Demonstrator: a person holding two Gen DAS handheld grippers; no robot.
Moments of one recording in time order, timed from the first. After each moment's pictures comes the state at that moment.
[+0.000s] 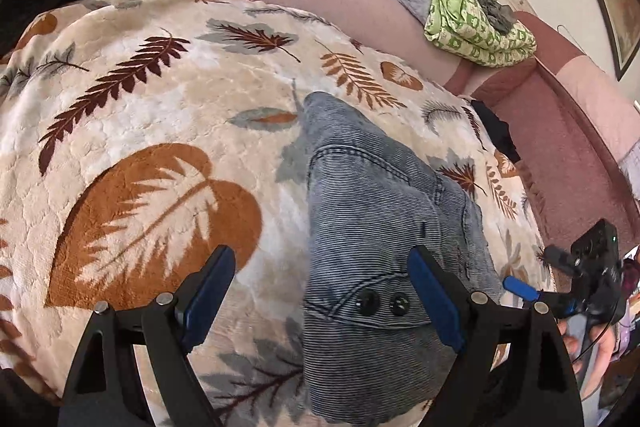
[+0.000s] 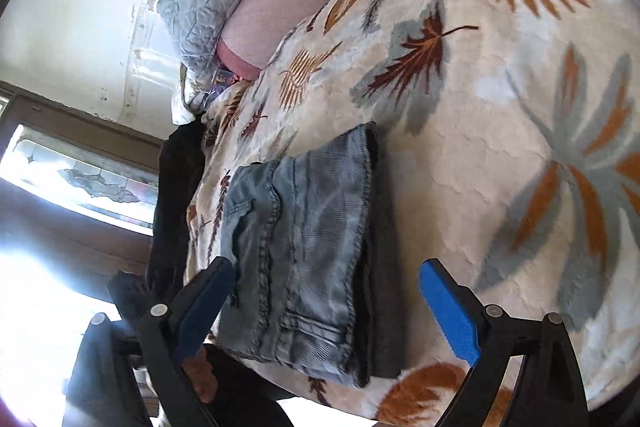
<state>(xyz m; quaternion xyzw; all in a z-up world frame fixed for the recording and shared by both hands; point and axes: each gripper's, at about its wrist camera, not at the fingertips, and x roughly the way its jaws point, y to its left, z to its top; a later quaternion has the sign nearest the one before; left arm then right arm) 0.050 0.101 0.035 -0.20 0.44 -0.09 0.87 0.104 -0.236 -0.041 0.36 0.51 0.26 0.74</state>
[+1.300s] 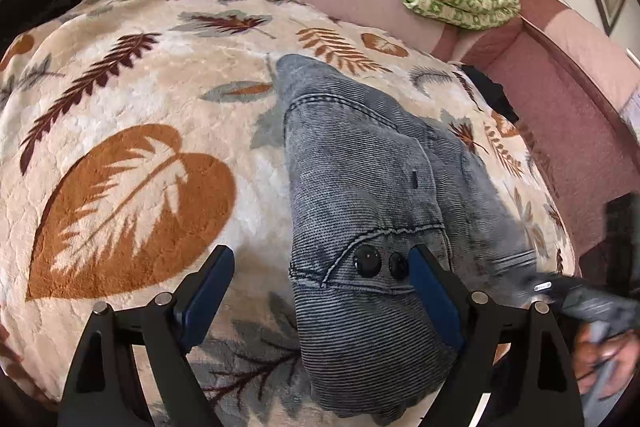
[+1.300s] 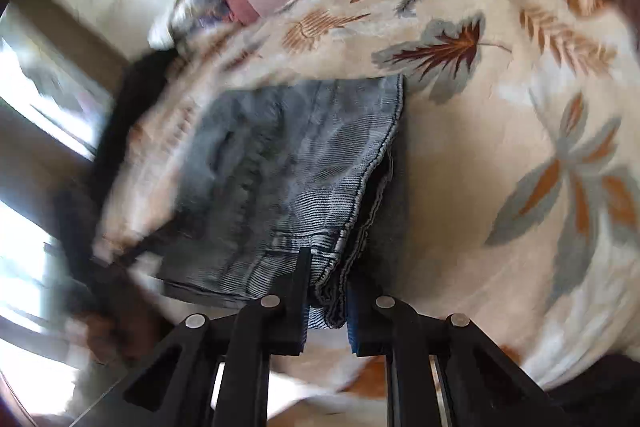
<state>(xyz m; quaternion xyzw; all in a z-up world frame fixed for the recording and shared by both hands) 0.041 0.072 0.021 -0.14 0.45 -0.12 0.87 0.059 -0.161 -0.049 0.12 0.55 0.20 0.80</state>
